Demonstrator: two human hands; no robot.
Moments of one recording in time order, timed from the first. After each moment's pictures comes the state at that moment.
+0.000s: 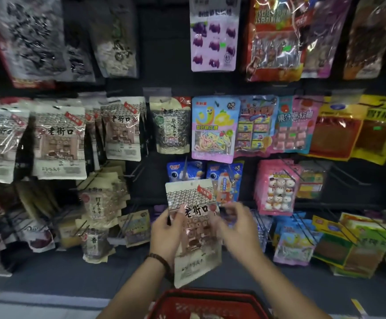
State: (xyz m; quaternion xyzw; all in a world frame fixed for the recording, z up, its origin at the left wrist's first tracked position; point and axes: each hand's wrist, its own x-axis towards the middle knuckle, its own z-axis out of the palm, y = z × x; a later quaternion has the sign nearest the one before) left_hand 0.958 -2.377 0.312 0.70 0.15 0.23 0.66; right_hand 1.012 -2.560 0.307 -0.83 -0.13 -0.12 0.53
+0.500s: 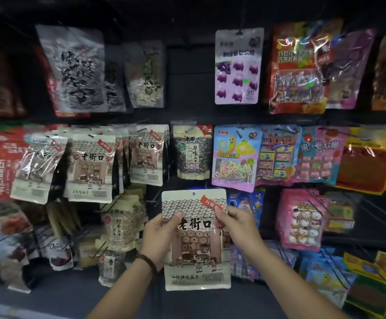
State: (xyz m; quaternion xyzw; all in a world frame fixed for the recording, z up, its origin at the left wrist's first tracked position) left_hand 0.961 -2.304 0.378 0.67 0.12 0.22 0.70; right_hand 1.062 -2.501 0.375 -0.73 -0.19 0.01 0.65
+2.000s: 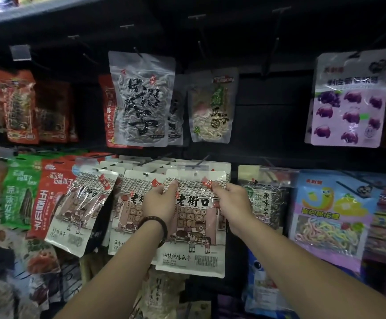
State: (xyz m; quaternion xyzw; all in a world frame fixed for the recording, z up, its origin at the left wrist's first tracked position) left_hand 1.093 -2.047 0.510 0.66 0.26 0.42 0.57; right_hand 1.187 -2.200 0.515 -0.72 -0.19 -0.04 0.67
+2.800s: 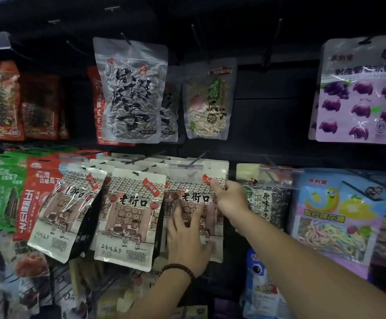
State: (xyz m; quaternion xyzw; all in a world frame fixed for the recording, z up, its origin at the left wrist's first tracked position) left_hand 1.139 -2.101 0.406 0.91 0.19 0.32 0.20; right_hand 1.238 -2.189 0.512 -0.79 -0.20 -0.06 0.58
